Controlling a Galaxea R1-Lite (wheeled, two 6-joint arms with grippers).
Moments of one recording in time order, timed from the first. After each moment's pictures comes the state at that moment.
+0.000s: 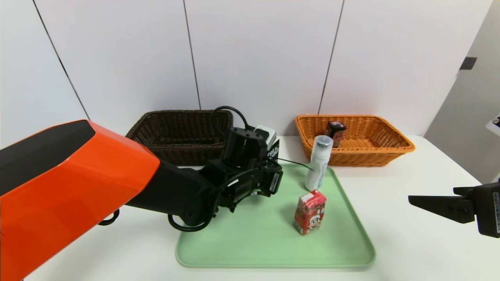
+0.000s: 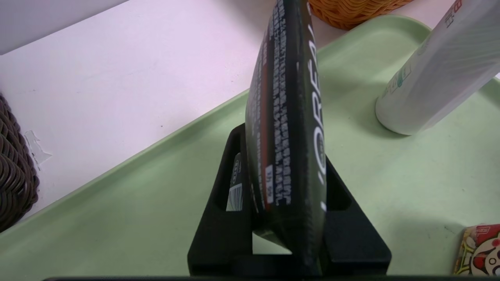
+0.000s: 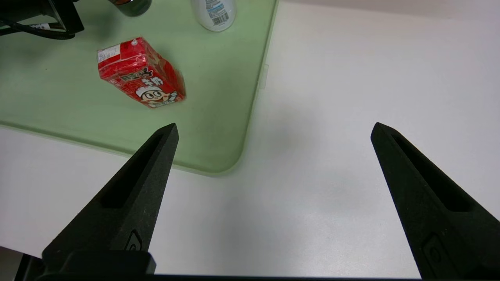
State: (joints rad) left arm -0.76 2.11 -1.21 -0.56 0.14 -0.04; right arm 0.33 1.12 -0.89 0.41 -0.03 0.14
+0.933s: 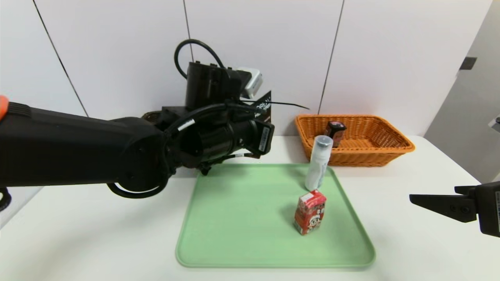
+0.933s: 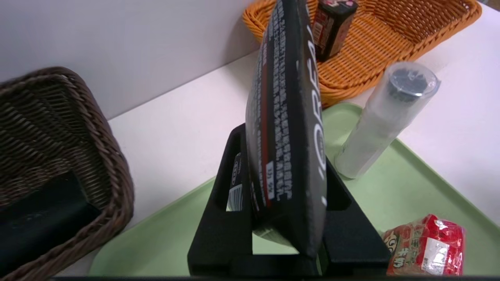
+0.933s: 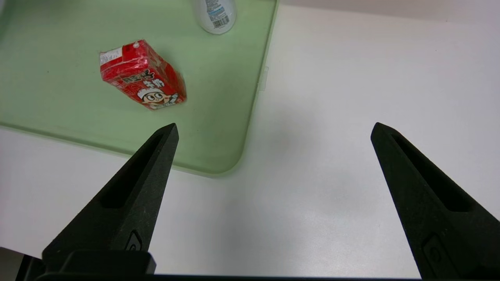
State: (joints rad) left arm -0.74 1.86 -1.33 -0.31 0.14 -0.03; right arm 0.33 1.11 -0.89 0.41 -0.03 0.14
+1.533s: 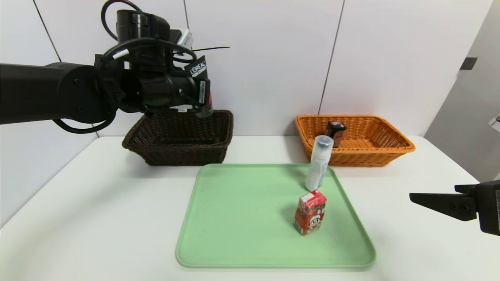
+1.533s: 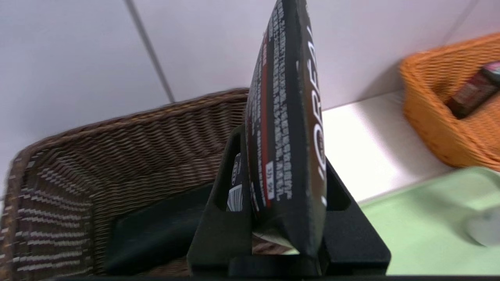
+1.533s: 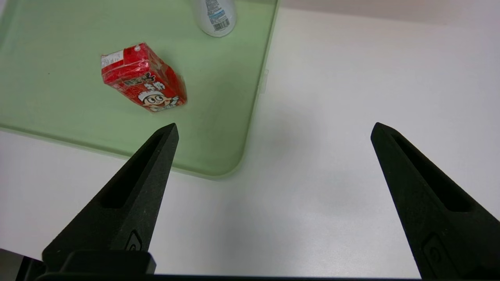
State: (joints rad) left arm -0.45 1.83 -1.55 -0.07 0.13 -0.02; right arm 0.33 1.11 -0.90 0.41 -0.03 0.14
